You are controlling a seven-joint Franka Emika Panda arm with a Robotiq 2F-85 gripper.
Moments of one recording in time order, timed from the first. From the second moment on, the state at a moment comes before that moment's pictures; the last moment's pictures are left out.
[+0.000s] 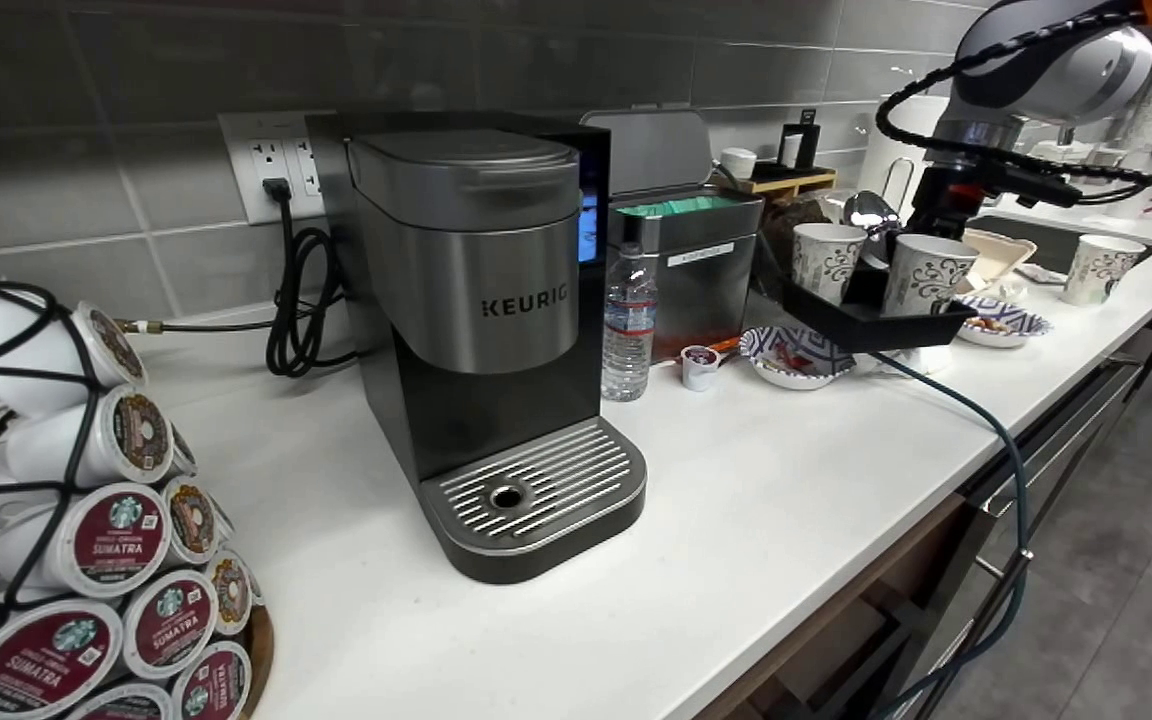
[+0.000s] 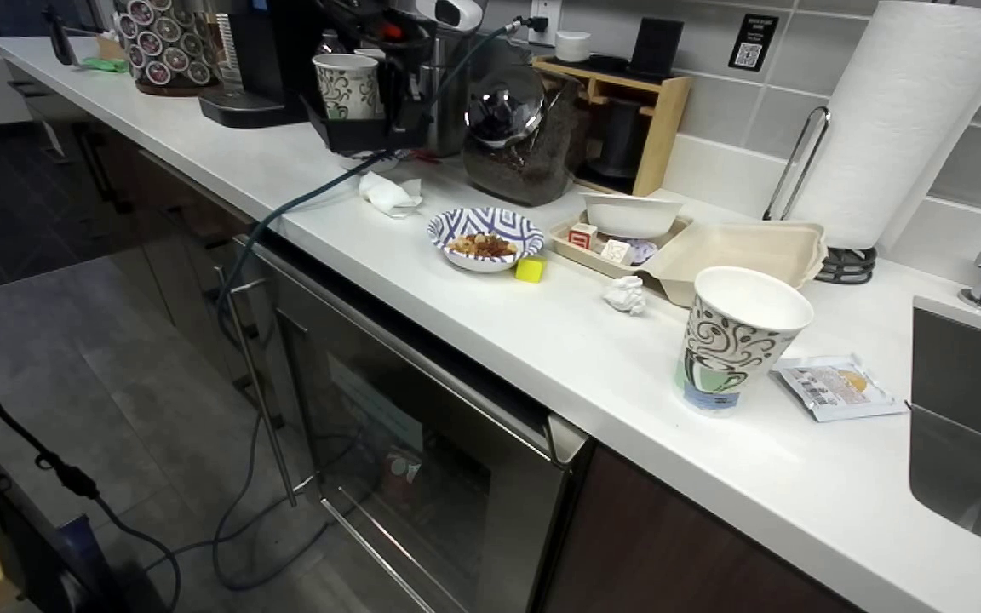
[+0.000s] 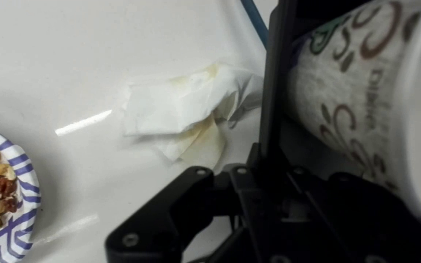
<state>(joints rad) -0.22 0.47 -0.05 -1.61 0.25 1.99 -0.07</state>
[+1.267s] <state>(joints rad) -0.31 0.49 -0.08 -1.63 0.27 2.15 -0.27</state>
